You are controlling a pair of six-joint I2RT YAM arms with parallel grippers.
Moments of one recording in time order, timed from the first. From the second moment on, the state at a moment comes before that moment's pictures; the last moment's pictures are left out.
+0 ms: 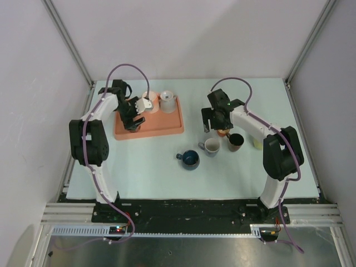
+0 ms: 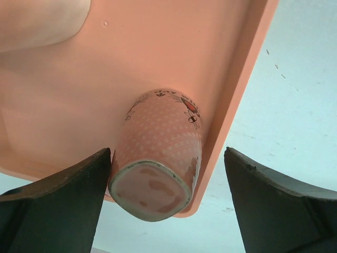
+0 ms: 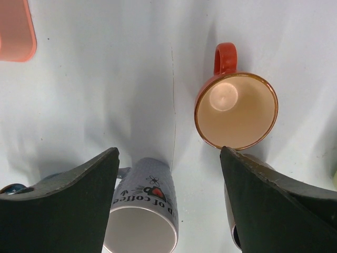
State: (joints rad) left arm -0.05 1.95 1.60 -0.95 0.33 1.18; right arm 0.49 1.82 1.44 -0.69 0.11 0.30
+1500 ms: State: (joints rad) left arm -0.16 1.74 2.13 -0.97 0.66 0.20; right arm 0.51 1.66 1.43 0.32 -0.71 0.94
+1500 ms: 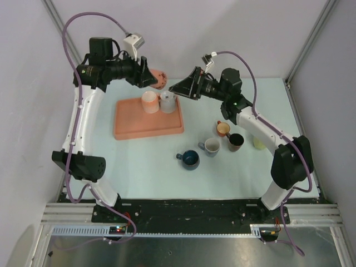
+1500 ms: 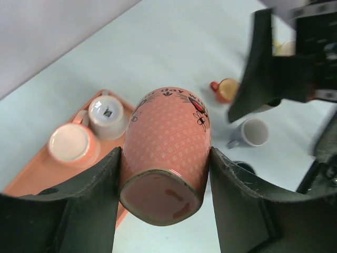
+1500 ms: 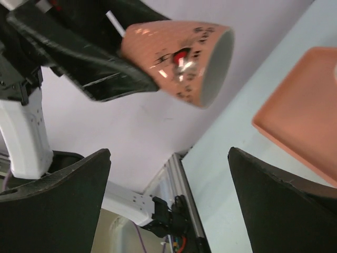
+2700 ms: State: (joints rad) left arm -0.23 1.71 2.17 -0.96 0.53 0.08; right arm 0.55 1.52 1.59 -0.25 -0.35 0.69
